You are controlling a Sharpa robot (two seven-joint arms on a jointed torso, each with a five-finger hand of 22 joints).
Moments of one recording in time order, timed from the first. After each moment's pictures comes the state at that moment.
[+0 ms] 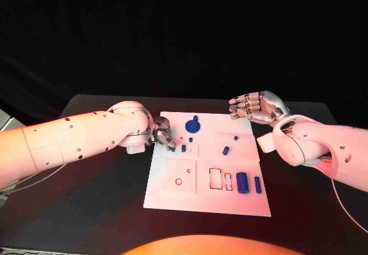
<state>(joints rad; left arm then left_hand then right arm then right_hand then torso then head) 1.29 -0.68 -0.10 1.42 -1.08 0.20 -0.53 1.01 -0.19 0.78 0.05 0.68 0.97 0.09 0.53 0.67 1.33 -0.02 1.18 0.88 1.47 -0.07 1.57 1.31 0.07 1.39 0.04 1.45 1.31 1.26 -0.88 -0.16 1.53 -0.42 -0.50 0.29 1.34 -0.22 0.39 0.24 0.39 0.89 0.23 0.18 0.27 1.09 0.17 0.14 0.06 1.05 0.12 0.18 0.29 0.17 1.01 0.23 0.07 0.17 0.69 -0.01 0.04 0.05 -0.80</state>
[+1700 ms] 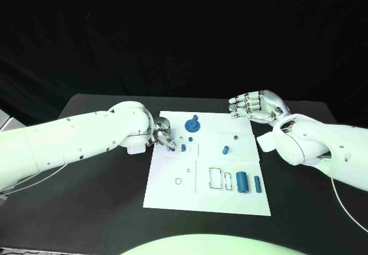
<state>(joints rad) 1.29 -0.68 -0.10 1.42 -1.07 0.21 -0.54 1.01 -0.19 0.78 0.05 0.68 0.98 0.09 0.53 0.67 1.33 -0.02 1.18 0.87 1.47 -0.07 1.57 1.31 0.07 1.39 0.04 1.45 1.31 1.26 -0.88 -0.16 1.53 -0.42 -0.50 0.29 1.34 -0.22 0.39 0.24 0.39 0.89 0.23 0.18 0.27 1.09 0.16 0.14 0.06 1.05 0.12 0.18 0.29 0.17 1.01 0.23 0.07 0.17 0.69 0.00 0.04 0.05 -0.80</state>
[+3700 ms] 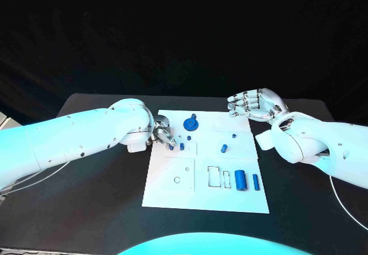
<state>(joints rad) 1.29 -0.65 -0.10 1.40 -1.04 0.21 -0.57 1.00 -0.18 0.73 0.00 0.65 0.97 0.06 0.59 0.72 1.35 -0.03 1.16 0.88 1.47 -0.07 1.57 1.31 0.07 1.39 0.04 1.44 1.31 1.26 -0.89 -0.16 1.54 -0.42 -0.50 0.29 1.34 -0.22 0.39 0.24 0.39 0.89 0.23 0.17 0.27 1.09 0.16 0.14 0.06 1.05 0.12 0.17 0.28 0.17 1.02 0.23 0.07 0.16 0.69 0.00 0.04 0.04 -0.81</state>
